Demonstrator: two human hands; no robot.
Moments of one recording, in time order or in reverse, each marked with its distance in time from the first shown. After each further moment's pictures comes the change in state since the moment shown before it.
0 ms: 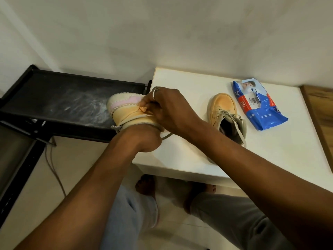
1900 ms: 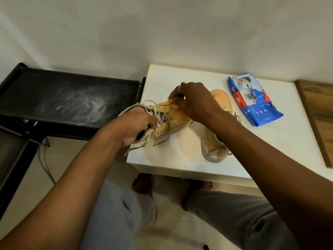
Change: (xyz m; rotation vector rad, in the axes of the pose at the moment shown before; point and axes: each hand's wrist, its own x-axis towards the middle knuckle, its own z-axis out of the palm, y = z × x) left_hand 0.029 -0.021 0.005 -1.144 -0.038 -0.011; right_hand -0.006 0.060 -0.035 -0.218 -0.022 0.294
